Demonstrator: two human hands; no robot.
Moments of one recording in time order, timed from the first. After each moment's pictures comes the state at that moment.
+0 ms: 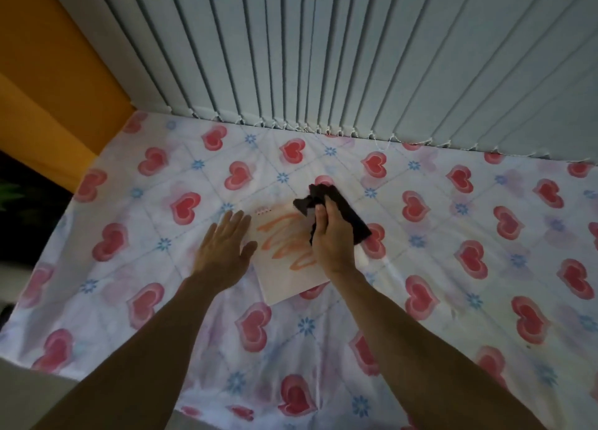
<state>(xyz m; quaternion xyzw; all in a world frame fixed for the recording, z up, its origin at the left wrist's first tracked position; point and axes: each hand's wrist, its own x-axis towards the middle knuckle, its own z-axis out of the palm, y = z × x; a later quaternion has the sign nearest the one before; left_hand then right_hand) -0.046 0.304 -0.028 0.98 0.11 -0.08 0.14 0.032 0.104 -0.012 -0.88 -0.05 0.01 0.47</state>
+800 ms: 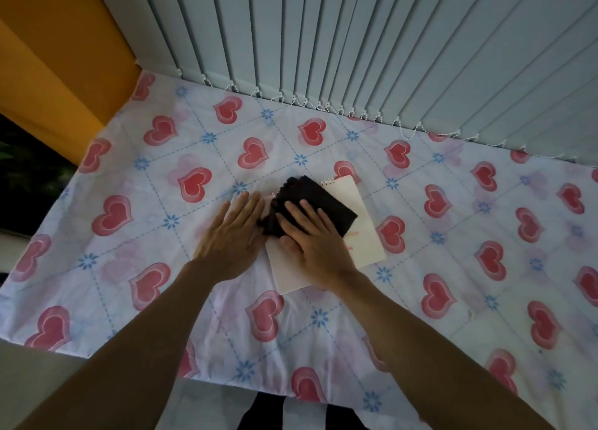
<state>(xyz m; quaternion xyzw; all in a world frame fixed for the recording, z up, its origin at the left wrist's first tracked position) -0.056 0.321 -0.038 0.99 -0.01 -0.05 0.09 0.006 0.124 -0.042 -0.91 -0.39 0.07 0.14</state>
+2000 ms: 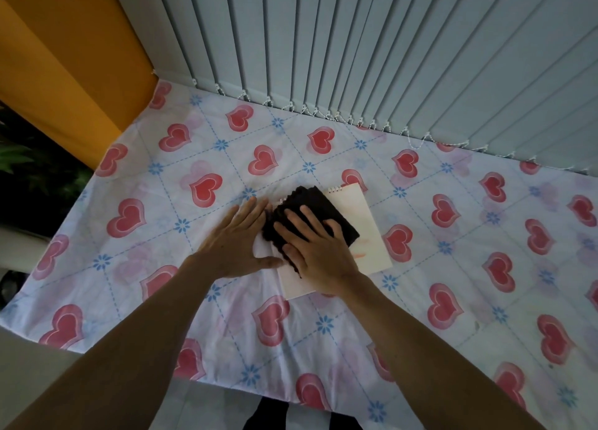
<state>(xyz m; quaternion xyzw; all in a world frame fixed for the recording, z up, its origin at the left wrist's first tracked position) -0.050 0.337 -0.032 0.98 -0.03 -0.12 0.13 0.005 0.131 -0.036 -0.91 -0.41 0.09 0.07</state>
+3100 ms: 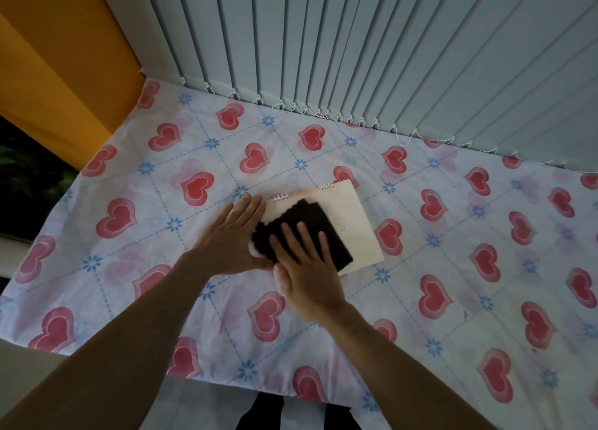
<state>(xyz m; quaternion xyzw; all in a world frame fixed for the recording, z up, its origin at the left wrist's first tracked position) -0.047 0.336 -0.032 0.98 -0.04 -0.13 0.11 -0.046 0.128 -0.038 -0.93 -0.35 0.09 0.10</state>
